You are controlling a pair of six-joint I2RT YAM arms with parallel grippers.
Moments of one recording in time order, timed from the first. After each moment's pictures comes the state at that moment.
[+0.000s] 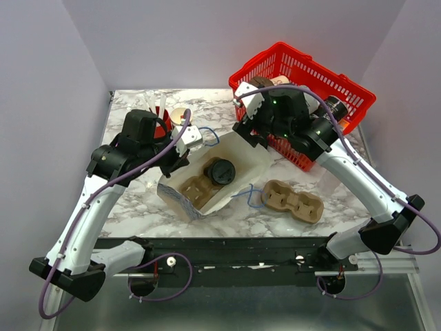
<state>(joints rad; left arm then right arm) -0.43 1.09 1.42 -1.06 0.48 0.52 0.72 1.46 1.64 -0.63 0.04 -0.48</state>
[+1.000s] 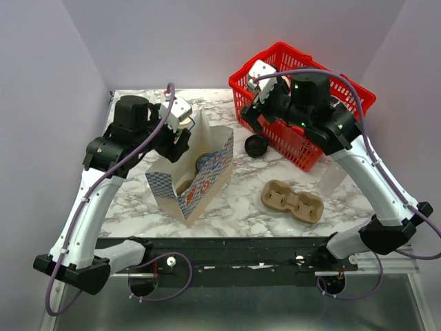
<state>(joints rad) -0.36 1.14 1.49 -0.95 0.32 0.33 0.69 1.46 1.84 -0.67 -0.10 -0.45</state>
